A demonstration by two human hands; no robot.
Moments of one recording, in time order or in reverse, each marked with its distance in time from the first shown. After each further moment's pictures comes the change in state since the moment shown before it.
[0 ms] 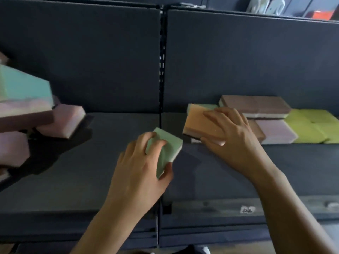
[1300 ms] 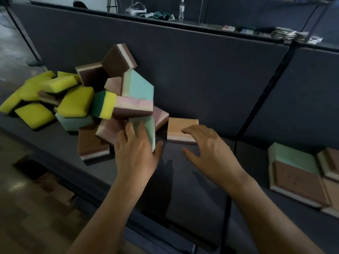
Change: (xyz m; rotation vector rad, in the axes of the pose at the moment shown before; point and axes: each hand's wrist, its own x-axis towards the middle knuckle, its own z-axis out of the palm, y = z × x) left_hand -0.006 -0.141 -0.045 0.419 0.288 -0.645; right_hand 0.083 -0.159 0.113 0.147 -0.293 -0.448
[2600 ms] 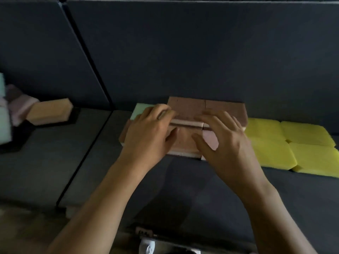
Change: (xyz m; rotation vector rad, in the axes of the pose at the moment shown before) left_hand -0.108 0.363 0.028 -0.260 -0.124 0.676; right_hand -0.260 0.238 -0.171 0.025 0.366 0.232
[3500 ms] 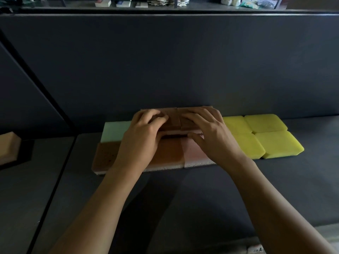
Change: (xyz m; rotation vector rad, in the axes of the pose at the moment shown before) left_hand 0.046 -0.008 0.042 -0.144 -0.056 0.118; right_hand 0.020 0.063 0.014 -0.234 -0.052 0.071
